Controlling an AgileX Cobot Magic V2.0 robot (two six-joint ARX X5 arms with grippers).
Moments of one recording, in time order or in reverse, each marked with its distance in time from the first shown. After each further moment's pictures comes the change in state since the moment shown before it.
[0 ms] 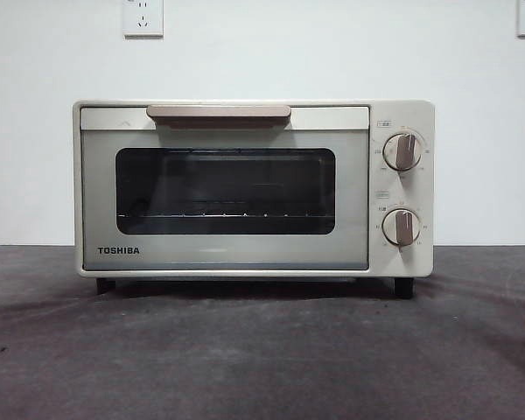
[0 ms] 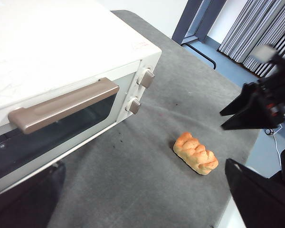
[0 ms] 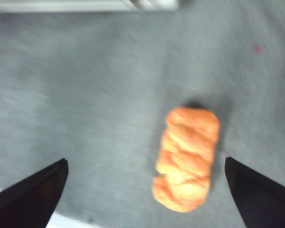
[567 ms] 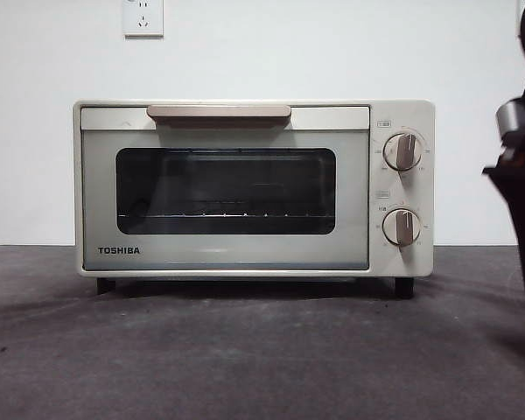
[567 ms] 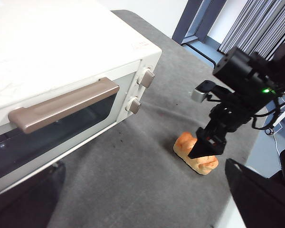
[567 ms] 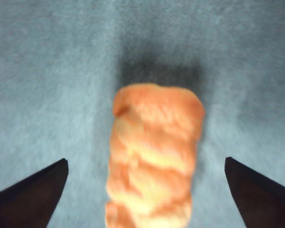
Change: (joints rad) left arm 0.000 0.000 0.000 -0.001 0.000 0.000; right arm 0.093 0.387 -0.075 0.143 0.145 0.082
